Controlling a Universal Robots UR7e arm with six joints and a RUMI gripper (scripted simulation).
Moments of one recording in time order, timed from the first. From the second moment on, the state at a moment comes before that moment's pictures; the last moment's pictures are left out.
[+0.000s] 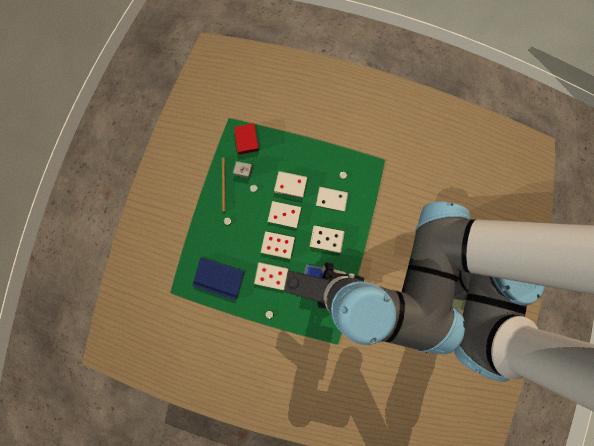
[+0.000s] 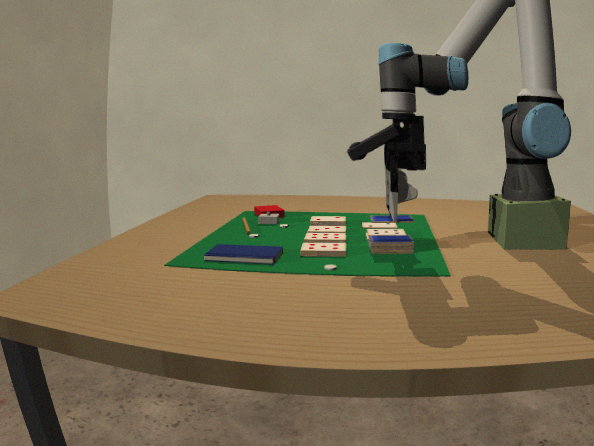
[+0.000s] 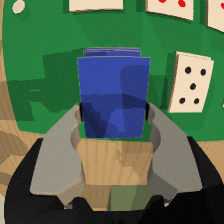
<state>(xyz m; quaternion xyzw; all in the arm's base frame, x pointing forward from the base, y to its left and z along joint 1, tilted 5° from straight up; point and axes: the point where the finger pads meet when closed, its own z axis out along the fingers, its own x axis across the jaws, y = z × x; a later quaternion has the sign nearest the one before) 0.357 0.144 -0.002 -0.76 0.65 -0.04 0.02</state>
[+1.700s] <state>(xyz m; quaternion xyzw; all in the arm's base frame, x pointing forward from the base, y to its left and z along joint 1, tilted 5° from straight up) 0.375 0.027 0.002 -0.76 0.65 -0.04 0.02</state>
